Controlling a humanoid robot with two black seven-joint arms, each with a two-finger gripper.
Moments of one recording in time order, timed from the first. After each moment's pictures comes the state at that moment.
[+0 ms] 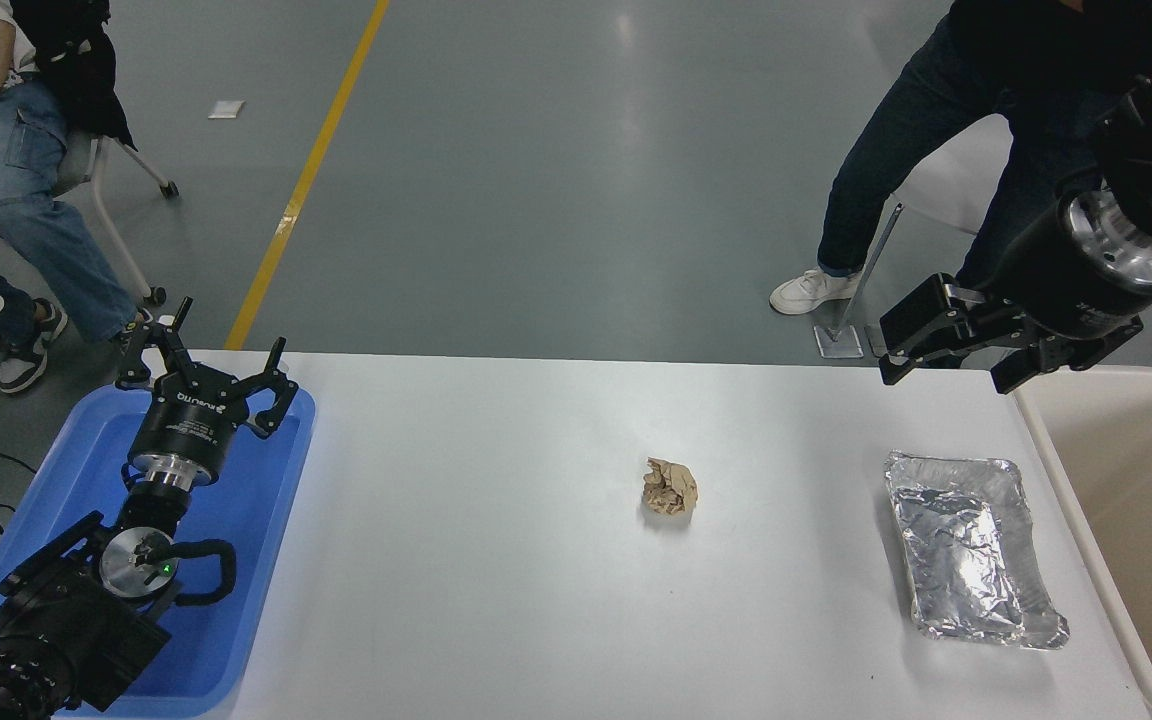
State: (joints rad) left arm -0.60 0.22 -0.90 -0.31 -0.14 -0.77 -0.37; right arm 2.21 -0.53 -1.21 1.39 -0.28 0.79 -0.02
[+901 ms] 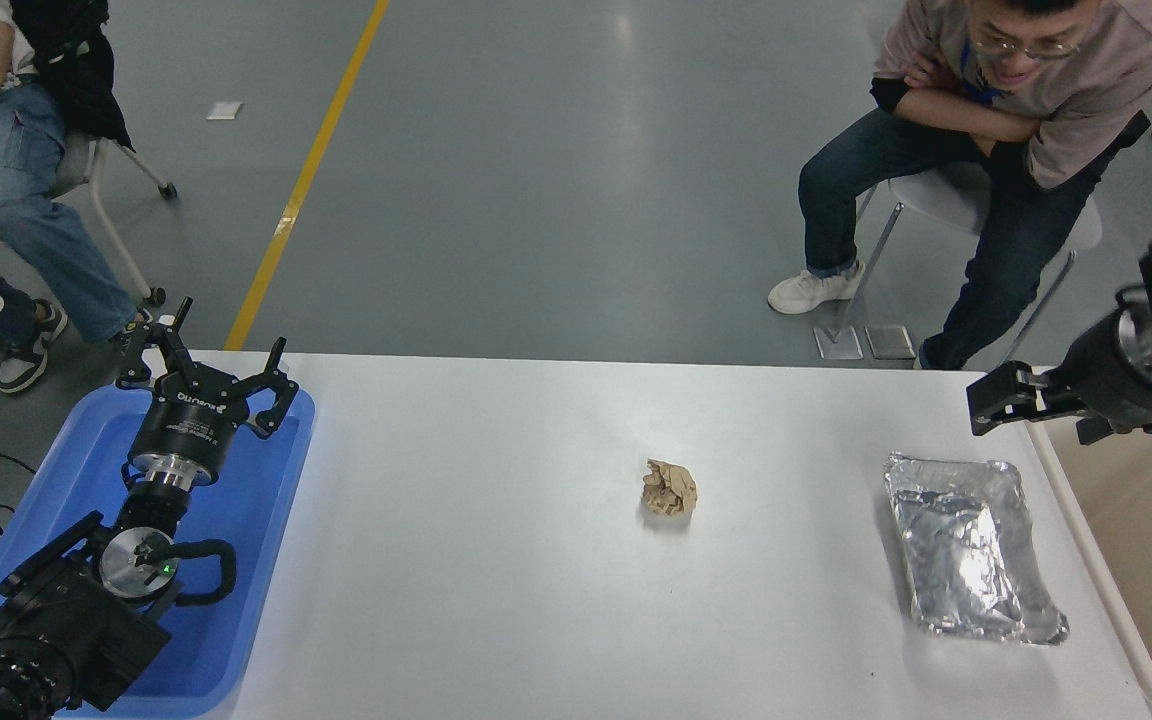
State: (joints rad) left arm -0.60 0.22 -0.90 -0.31 -0.14 -0.77 -0.37; right arm 1.70 -0.64 -1.19 1.19 -0.52 0.36 -0.02
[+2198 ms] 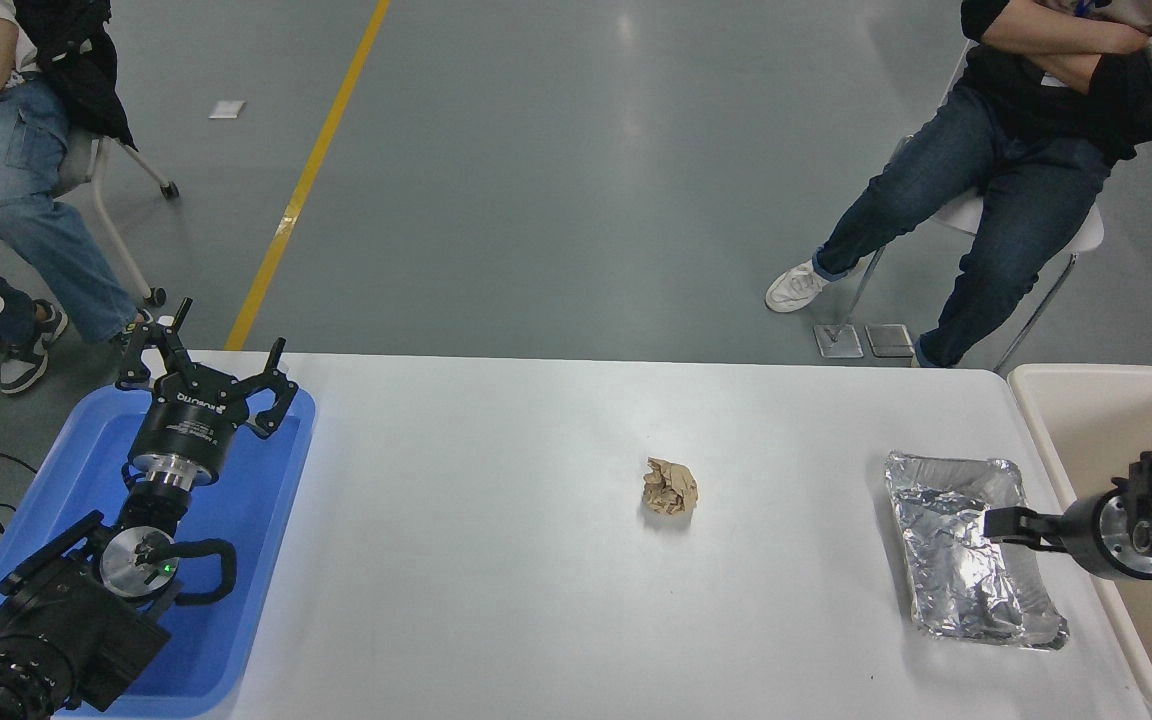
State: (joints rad) left arm -0.60 0.22 -0.90 -0.31 -0.14 -0.77 -0.37; right arm 1.10 -0.63 -0.86 0.90 -0.57 0.09 -0.01
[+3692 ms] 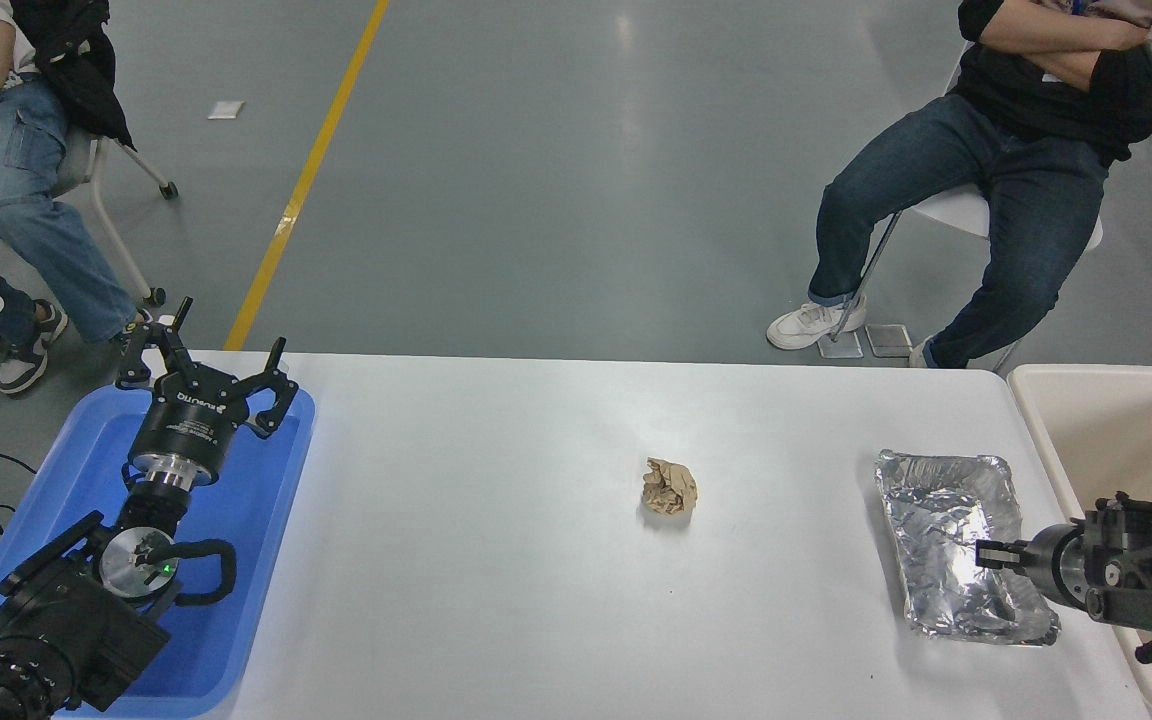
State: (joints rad) left arm -0.60 0.22 -0.90 -0.31 -0.14 -0.77 -0.37; right arm 0.98 -0.55 -0.85 0.85 -0.65 -0.11 -0.01
